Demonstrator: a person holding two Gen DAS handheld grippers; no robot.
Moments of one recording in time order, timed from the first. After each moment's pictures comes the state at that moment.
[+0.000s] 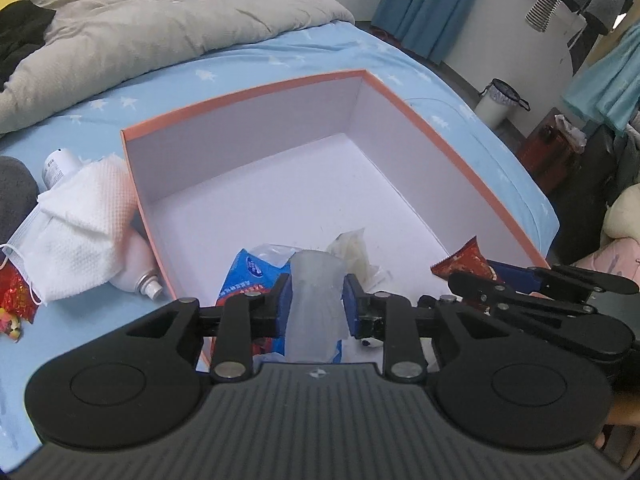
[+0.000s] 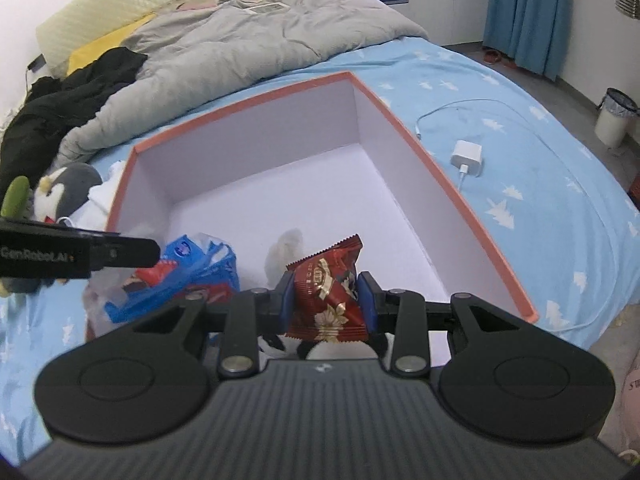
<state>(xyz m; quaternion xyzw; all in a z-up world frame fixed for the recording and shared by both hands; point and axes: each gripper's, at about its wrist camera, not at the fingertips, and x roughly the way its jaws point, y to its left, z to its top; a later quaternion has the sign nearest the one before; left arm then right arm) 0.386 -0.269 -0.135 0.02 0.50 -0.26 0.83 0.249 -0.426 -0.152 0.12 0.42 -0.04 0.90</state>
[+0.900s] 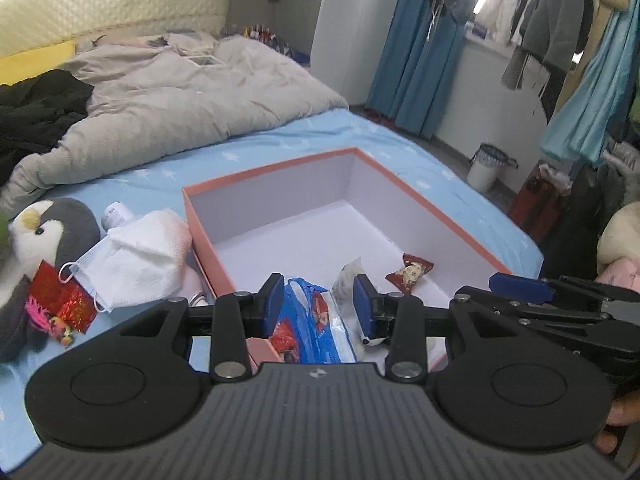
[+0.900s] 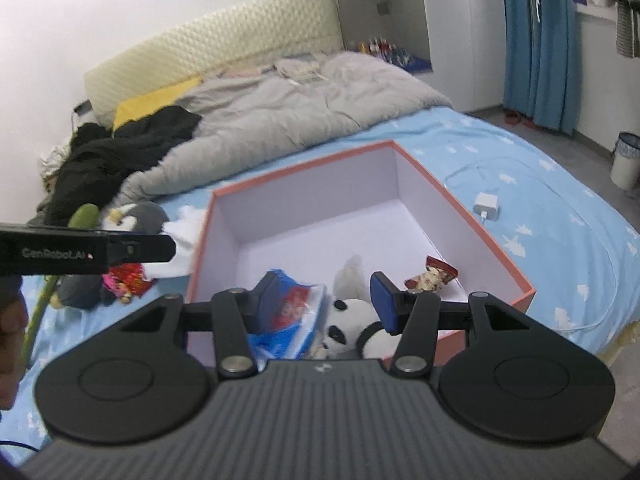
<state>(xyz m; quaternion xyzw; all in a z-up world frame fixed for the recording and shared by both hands) 0.274 -0.194 -0.070 0.01 0.36 -0.27 0.89 0.170 -0.389 -0.104 0.12 0.31 -0.01 0.94</state>
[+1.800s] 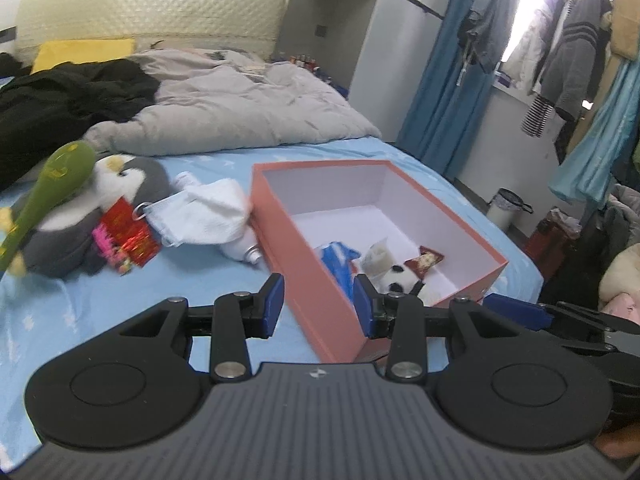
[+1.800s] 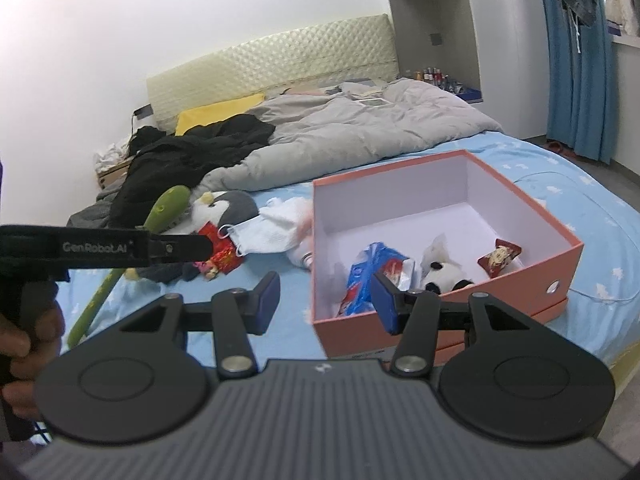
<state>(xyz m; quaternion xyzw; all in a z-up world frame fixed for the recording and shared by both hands) 0.156 -0.097 -0.071 -0.05 0.33 -0.21 0.92 0.081 -0.304 -0.096 0.11 0.26 0.06 0.96</state>
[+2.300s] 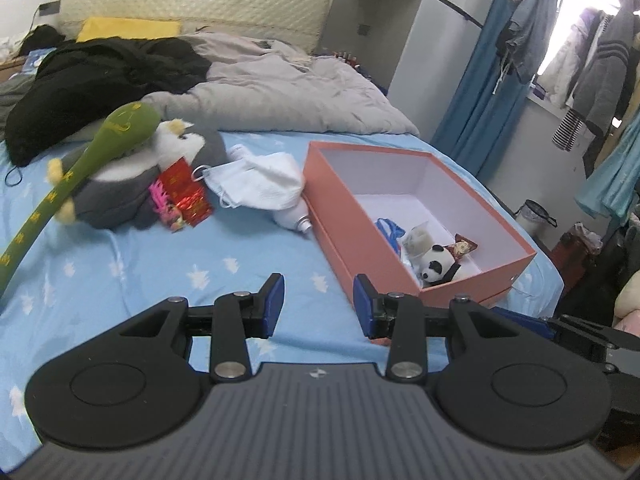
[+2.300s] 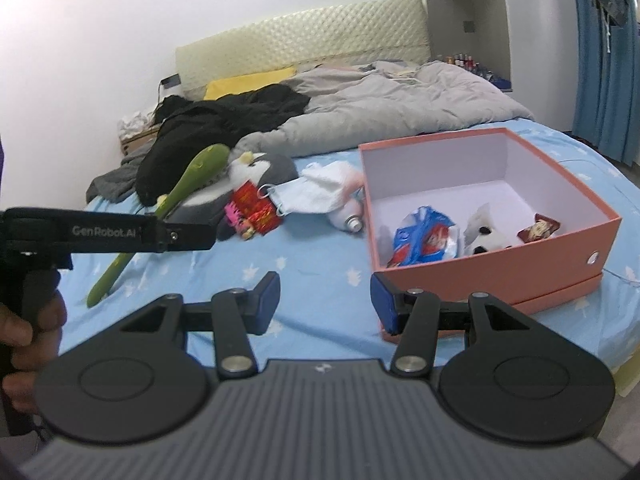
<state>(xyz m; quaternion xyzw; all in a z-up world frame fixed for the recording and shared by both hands) 0.125 -0.043 -0.094 -0.07 0.34 -0.16 0.92 0.060 -0.253 -0.112 0.09 0.29 0.10 0.95</state>
